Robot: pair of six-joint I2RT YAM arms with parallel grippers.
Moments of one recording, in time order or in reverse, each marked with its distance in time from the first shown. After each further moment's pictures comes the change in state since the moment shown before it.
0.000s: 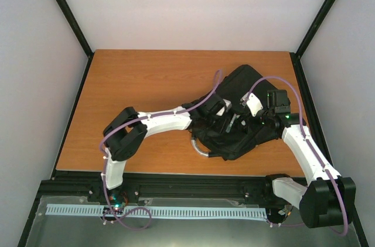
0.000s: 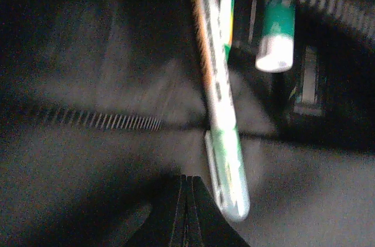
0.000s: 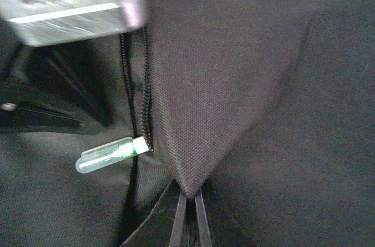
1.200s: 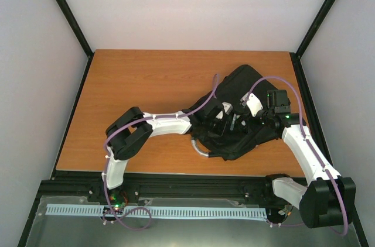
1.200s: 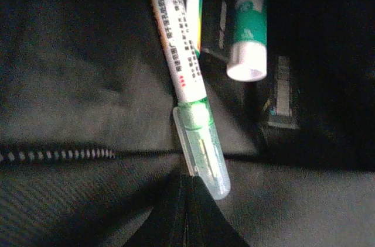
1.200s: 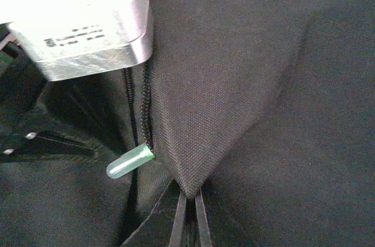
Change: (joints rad) left arm -0.001 -0.004 -0.145 0.242 0.123 -0.053; right arm 0.000 0.000 0.000 -0.003 0.000 0.000
